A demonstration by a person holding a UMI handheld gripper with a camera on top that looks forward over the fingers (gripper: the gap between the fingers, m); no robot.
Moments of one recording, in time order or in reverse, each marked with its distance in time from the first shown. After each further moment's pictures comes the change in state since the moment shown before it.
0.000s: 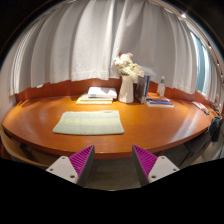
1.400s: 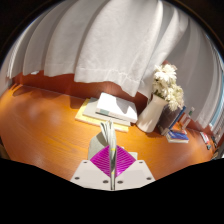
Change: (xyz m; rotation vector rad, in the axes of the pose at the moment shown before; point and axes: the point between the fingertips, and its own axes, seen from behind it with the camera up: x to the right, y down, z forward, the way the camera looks) arm -0.091 -0.157 0.223 -0.079 0.018 -0.259
